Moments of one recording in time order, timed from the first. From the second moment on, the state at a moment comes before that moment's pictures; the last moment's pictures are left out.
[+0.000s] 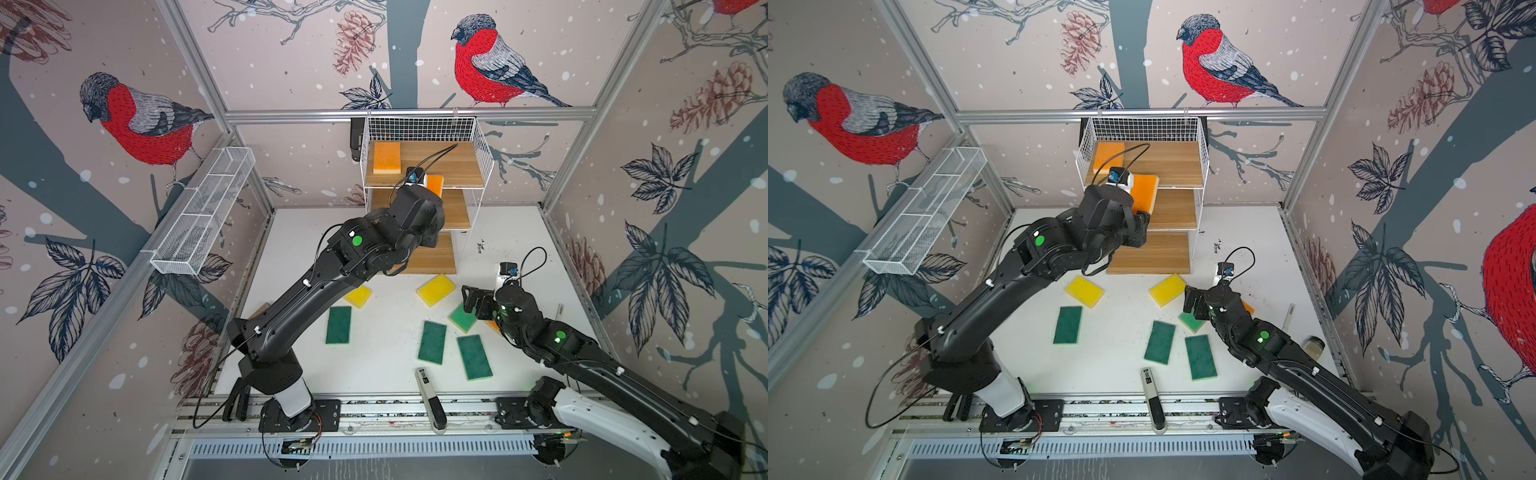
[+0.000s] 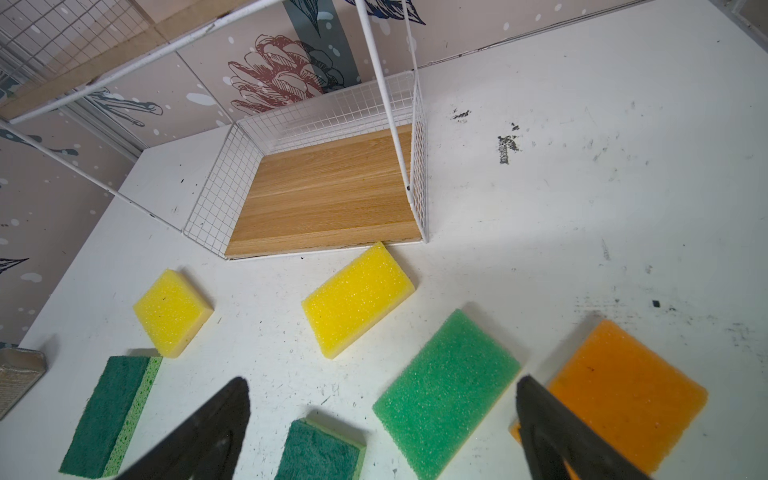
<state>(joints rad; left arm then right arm) -0.97 1.71 2.21 -1.02 -0.47 -0.43 0.80 0.80 0.62 -0.40 0.40 0.59</state>
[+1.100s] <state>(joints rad) -0.80 1.93 2.43 -0.77 -0.35 -0.30 0.79 0.81 0.61 -0.40 0.39 0.58</state>
